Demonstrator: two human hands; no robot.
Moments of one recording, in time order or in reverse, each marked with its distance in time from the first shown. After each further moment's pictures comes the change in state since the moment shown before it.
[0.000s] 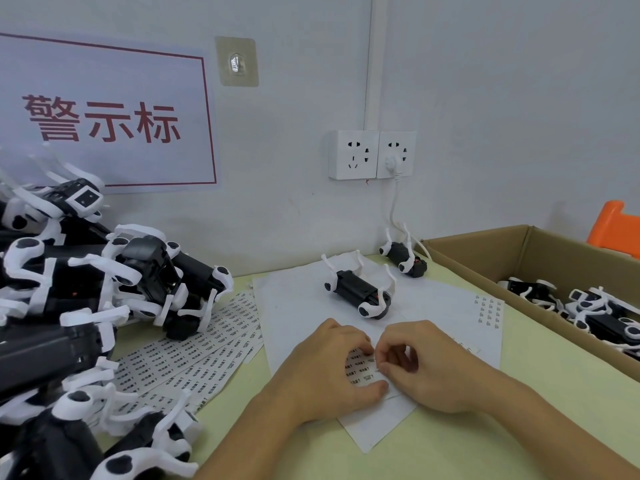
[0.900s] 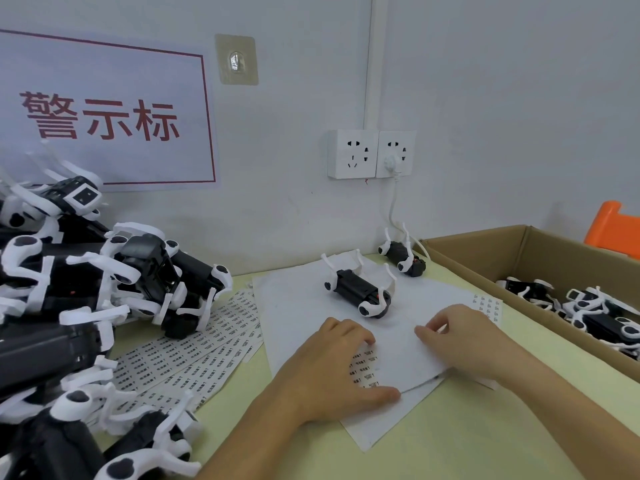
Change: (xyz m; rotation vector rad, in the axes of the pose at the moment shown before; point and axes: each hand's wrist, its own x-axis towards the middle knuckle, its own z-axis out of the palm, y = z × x) left_hand 0.000 0.003 0.001 0.027 -0.076 -0.047; right_hand 0.003 0.021 -0.026 -0.095 0.125 0.679
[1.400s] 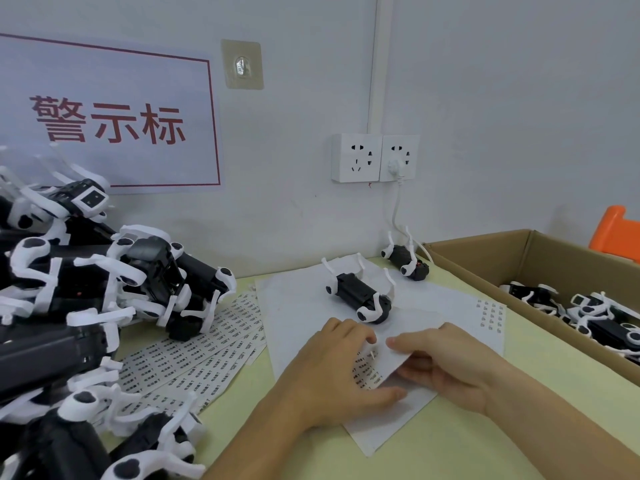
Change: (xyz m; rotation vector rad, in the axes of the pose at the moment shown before) left_hand -0.004 0.007 -0.006 0.005 0.076 0.020; right_hand -0.022 -0.027 0.016 1.142 -0.344 0.202
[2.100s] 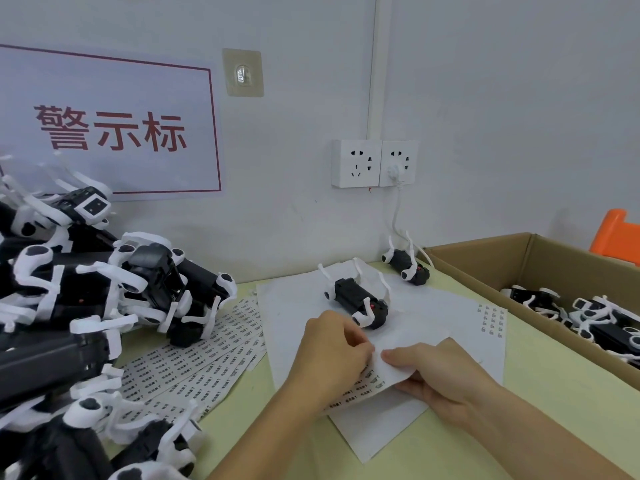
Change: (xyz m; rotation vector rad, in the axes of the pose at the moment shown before) left_hand 0.018 0.015 -0.010 -0.313 0.202 -0.353; right_hand -0.006 0.008 0.018 0.057 0.119 -0.042
